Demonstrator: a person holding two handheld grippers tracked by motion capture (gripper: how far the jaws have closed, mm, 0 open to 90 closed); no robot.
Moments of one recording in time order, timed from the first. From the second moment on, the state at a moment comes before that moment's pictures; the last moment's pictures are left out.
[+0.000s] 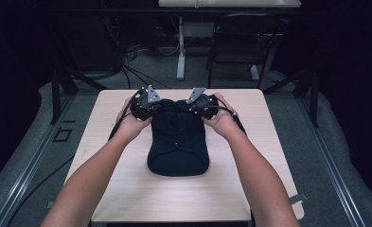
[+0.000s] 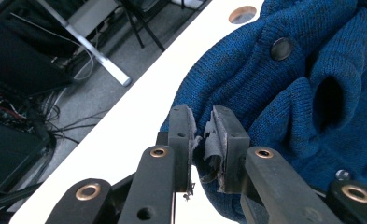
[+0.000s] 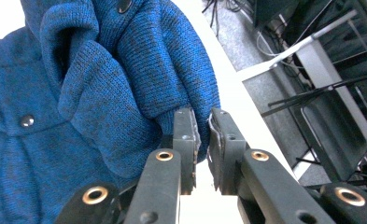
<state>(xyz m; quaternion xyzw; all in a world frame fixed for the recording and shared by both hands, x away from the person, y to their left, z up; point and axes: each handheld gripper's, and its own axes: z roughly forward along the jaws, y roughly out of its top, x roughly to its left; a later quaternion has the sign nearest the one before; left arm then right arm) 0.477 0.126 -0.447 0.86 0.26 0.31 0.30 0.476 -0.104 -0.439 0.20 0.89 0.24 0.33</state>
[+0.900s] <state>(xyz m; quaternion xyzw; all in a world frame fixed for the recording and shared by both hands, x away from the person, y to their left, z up) 0.439 0.133 -0.472 0.86 0.24 0.31 0.31 0.440 -0.105 -0.466 0.17 0.90 0.25 0.33</state>
